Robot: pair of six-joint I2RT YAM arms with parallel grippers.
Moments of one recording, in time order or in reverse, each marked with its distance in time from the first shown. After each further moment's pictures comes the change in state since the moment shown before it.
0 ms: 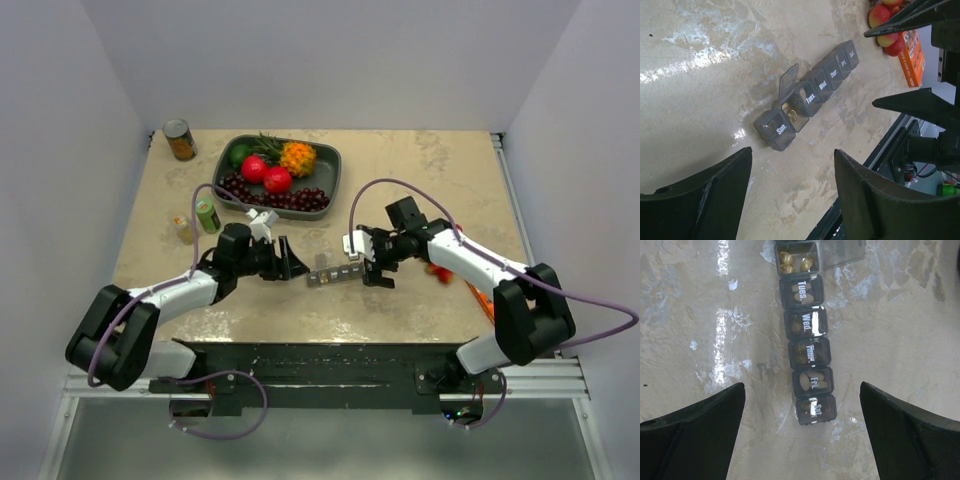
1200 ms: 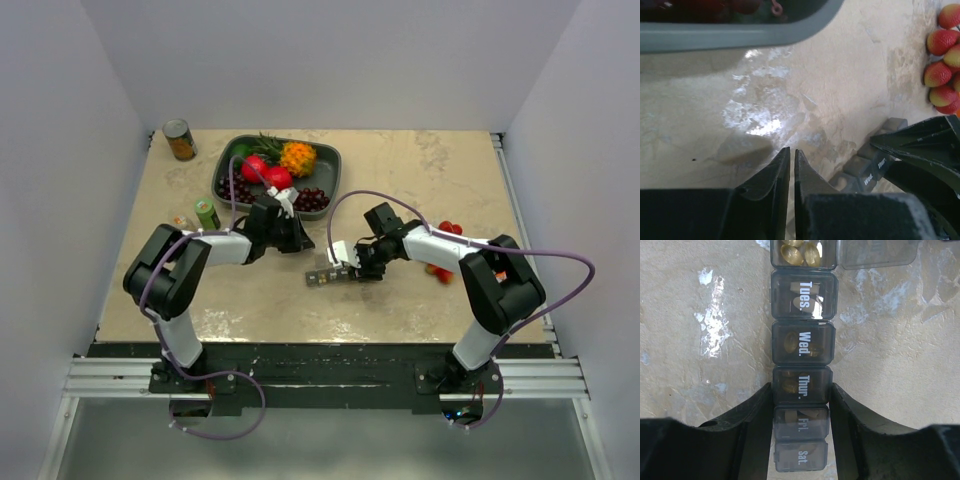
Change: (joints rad) left arm -0.023 0.484 0.372 -0.002 -0.155 0.019; right arm 0.092 0.220 0.026 0.104 0.123 -0.070
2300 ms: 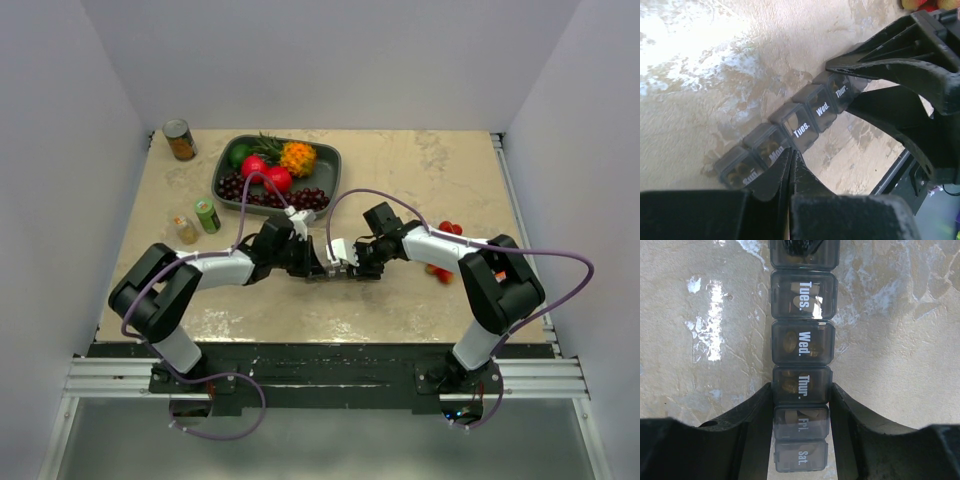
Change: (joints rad) left arm -0.164 -0.137 -0.118 -0.049 0.033 -0.002; right arm 0.004 0.004 -0.002 0.035 0.015 0.051
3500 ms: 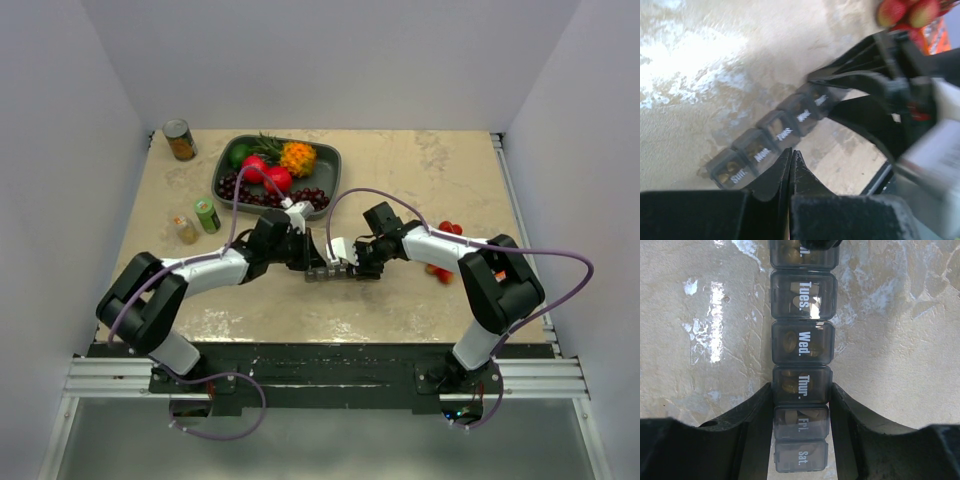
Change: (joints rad) left arm 0.002 -0.055 0.020 -0.042 -0.020 0.001; right arm 0.000 0.002 0.000 0.008 0.003 0.016
